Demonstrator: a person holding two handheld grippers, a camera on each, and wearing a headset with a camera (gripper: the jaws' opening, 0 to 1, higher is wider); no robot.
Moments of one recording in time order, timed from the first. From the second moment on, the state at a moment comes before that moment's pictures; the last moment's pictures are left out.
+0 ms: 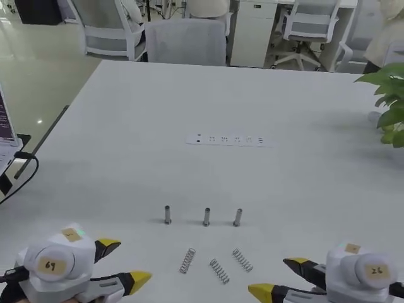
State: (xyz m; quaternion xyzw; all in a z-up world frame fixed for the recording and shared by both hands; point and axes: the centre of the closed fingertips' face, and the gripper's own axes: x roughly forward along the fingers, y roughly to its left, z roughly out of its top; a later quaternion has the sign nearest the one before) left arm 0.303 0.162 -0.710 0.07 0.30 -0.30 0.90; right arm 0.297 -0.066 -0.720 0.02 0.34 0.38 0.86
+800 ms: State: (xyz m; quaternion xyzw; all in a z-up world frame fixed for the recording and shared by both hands) left arm 0.318 0.128 -0.735 0.08 0.33 -0.34 0.88; right arm 0.285 -0.075 -0.724 0.03 0.34 0.37 0.86
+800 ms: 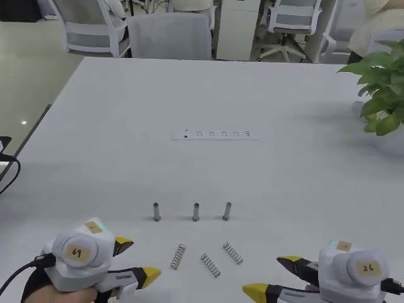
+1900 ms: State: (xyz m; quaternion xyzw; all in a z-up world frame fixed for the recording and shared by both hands) left arm 0.338 0.093 -0.771 0.08 0.37 -0.35 0.86; right arm 0.280 -0.083 -0.728 0.04 0.35 0.36 0.87
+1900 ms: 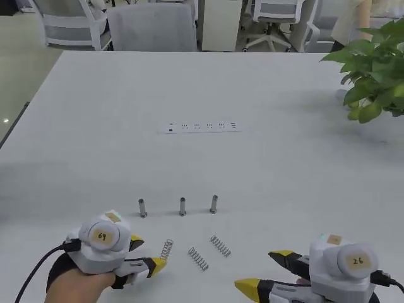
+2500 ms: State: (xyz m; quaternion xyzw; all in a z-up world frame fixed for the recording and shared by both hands) left arm 0.347 0.082 -0.788 0.09 0.43 -0.32 0.84; right arm 0.279 -0.082 -0.734 0.04 0.35 0.36 0.86
